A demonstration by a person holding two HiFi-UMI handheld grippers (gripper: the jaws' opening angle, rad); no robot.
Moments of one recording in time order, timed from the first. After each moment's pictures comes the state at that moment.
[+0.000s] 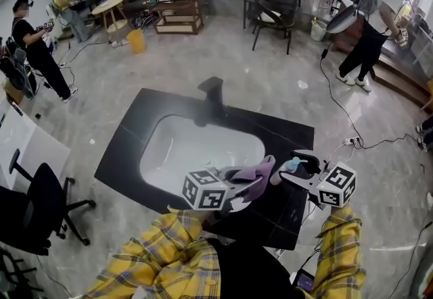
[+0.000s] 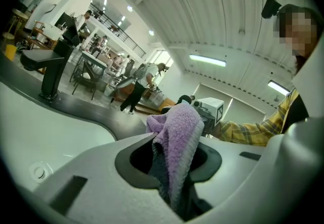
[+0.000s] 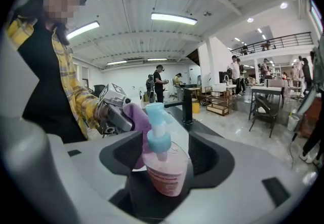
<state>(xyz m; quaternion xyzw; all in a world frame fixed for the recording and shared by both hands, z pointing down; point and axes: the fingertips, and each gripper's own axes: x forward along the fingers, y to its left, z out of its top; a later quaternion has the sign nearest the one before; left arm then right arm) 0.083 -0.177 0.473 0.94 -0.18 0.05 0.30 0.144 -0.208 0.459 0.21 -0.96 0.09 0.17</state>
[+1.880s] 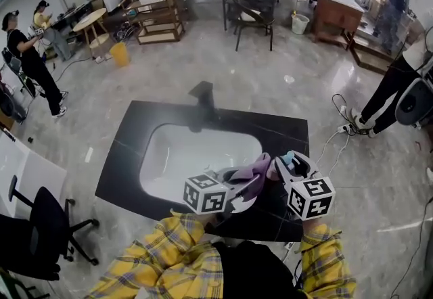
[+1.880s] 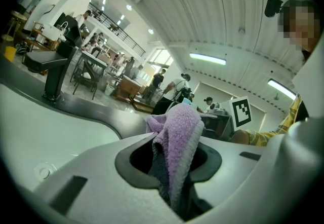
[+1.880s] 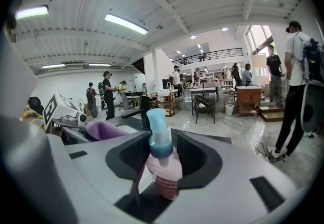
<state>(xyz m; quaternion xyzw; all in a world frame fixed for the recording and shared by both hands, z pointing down) 0.073 -0.179 0.481 0.94 -0.18 0.06 0.29 0.148 -0.219 0.457 0.54 -0.82 0.15 0.11</state>
